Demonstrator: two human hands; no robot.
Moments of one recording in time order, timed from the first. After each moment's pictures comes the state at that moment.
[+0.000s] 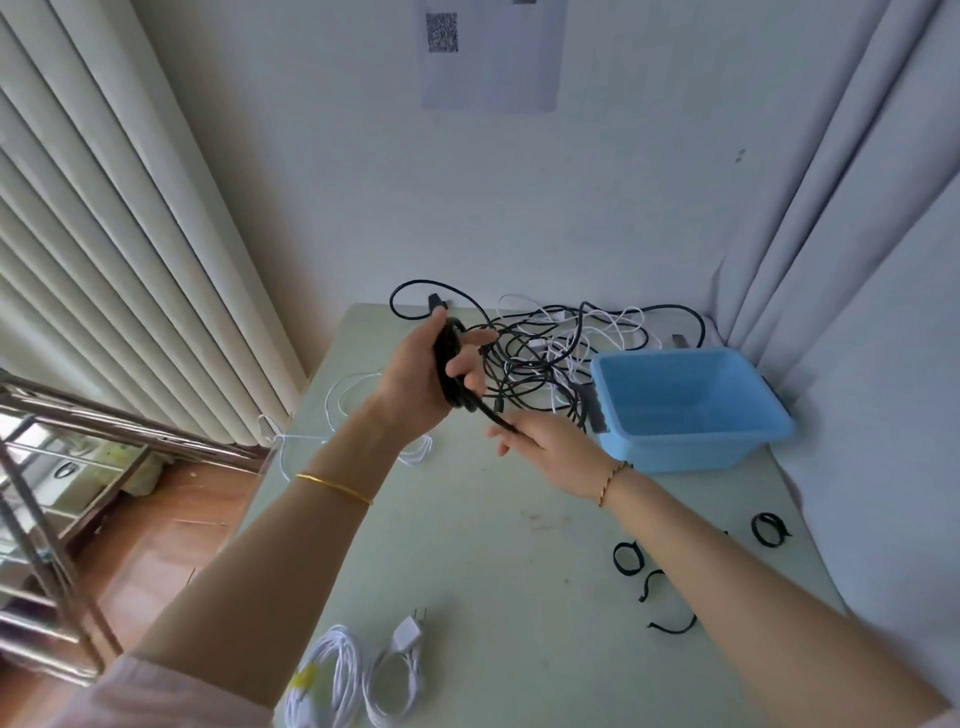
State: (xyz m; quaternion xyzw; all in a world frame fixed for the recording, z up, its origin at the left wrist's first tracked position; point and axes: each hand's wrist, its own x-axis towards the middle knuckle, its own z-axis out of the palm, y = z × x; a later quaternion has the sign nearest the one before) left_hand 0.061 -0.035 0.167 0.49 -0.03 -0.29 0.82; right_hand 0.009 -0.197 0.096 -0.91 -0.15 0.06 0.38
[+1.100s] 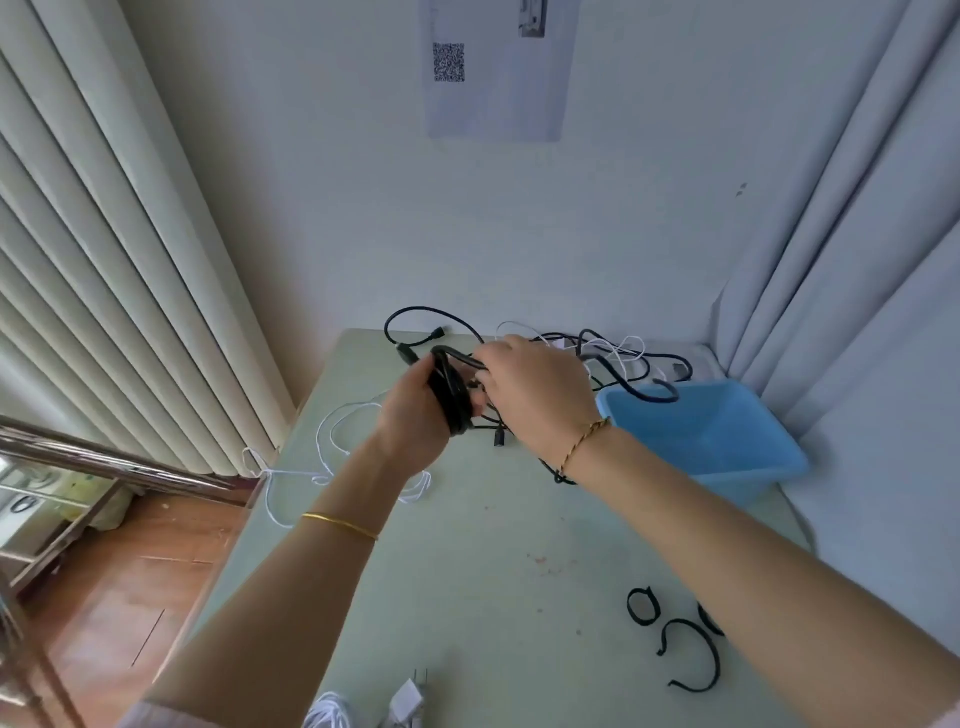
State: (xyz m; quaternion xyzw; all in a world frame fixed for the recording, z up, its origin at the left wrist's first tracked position) left_hand 0.097 -0.023 0.134 0.49 0.02 -0.23 0.84; right_hand 0.058 -0.147 0.174 -0.97 -0.12 -0.18 0.04
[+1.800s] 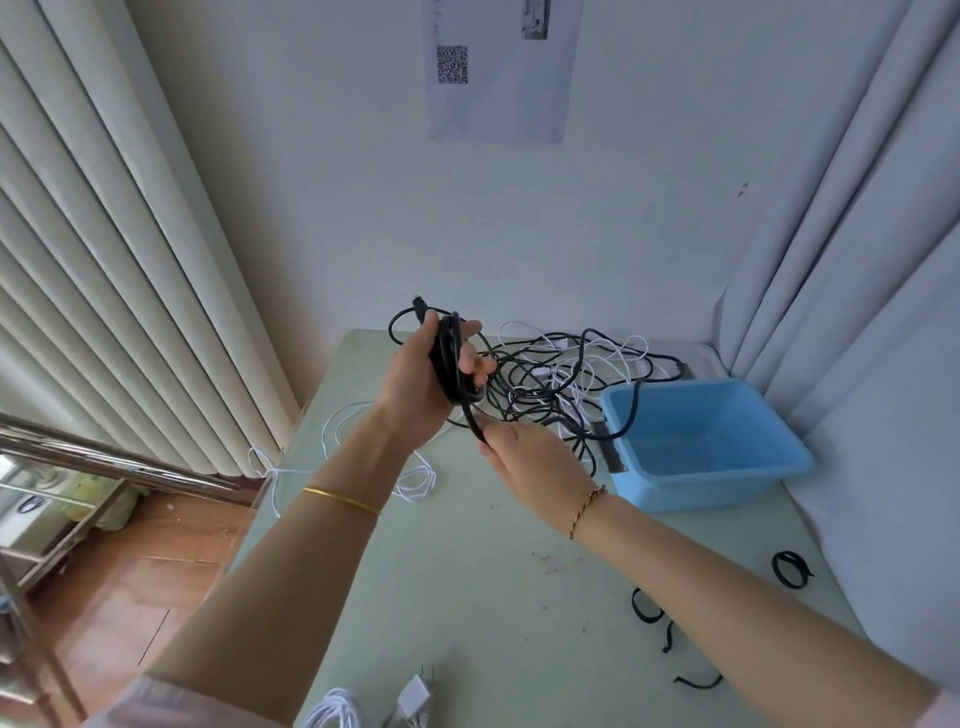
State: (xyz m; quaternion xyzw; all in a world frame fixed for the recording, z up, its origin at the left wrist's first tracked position) left_hand 0.101 -0.023 0.159 0.49 -0.05 -0.20 0.85; right_hand 0.041 -0.158 0.090 -0.95 -0.22 -0.16 0.13
